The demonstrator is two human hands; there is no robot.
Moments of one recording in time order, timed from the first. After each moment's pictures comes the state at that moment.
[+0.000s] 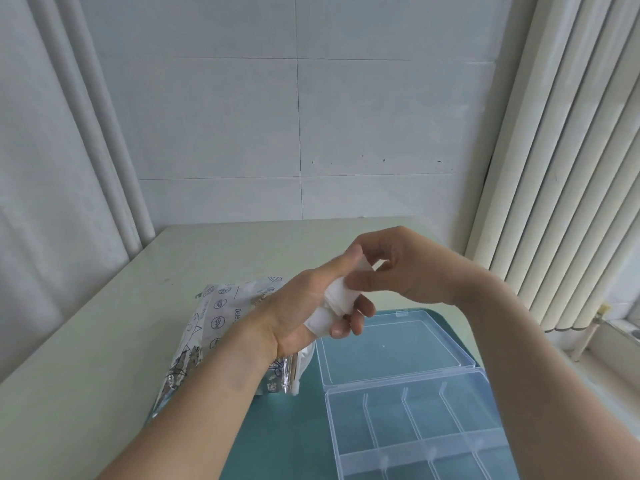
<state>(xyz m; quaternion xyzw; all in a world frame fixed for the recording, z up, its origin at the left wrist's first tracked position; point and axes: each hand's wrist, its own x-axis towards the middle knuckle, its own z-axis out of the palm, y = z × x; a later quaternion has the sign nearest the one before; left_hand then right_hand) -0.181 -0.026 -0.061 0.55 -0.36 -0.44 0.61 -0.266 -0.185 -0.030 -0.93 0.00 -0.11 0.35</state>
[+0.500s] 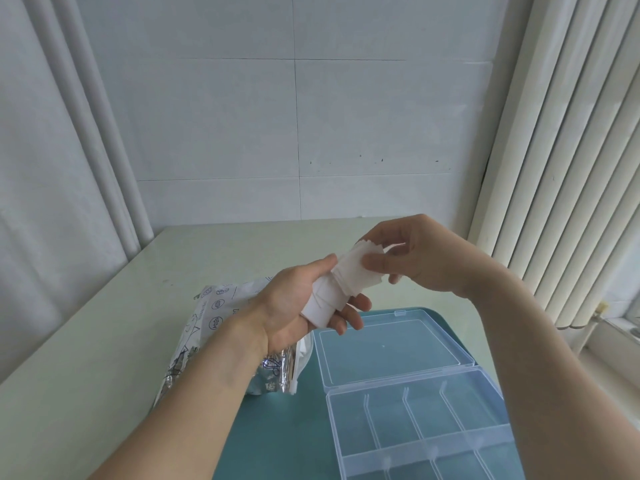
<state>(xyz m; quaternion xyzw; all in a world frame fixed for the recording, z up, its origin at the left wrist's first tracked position) -0.171 -0.023 -0.064 0.56 -0.31 -0.45 0.63 -0.269 -0.203 -0.028 -0.91 0.08 -0.16 0.38</state>
